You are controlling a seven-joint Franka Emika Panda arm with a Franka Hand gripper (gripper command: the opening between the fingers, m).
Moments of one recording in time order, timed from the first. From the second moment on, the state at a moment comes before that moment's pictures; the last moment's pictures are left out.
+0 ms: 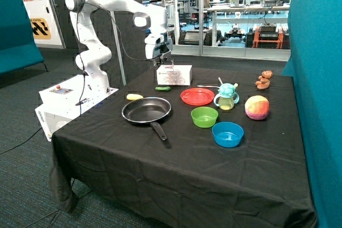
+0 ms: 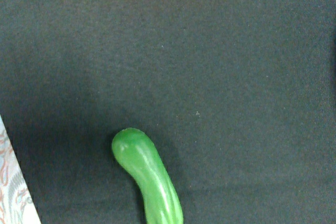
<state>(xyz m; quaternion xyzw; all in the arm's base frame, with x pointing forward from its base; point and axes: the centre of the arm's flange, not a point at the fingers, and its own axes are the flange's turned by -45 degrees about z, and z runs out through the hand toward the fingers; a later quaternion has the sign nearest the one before) 0.488 0.003 0.458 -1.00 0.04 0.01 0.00</state>
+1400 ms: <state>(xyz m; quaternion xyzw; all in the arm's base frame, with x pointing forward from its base) 0.485 0.033 0.394 -1.00 -0.09 0.00 0.00</state>
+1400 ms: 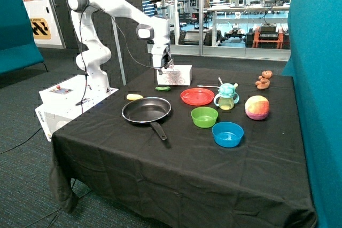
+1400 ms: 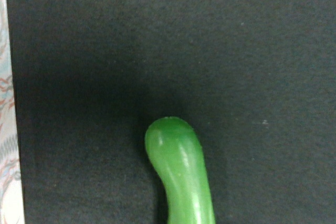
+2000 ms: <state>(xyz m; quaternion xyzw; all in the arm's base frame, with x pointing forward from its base) 0.486 0.048 0.351 -1.00 -0.10 0.00 0.00</state>
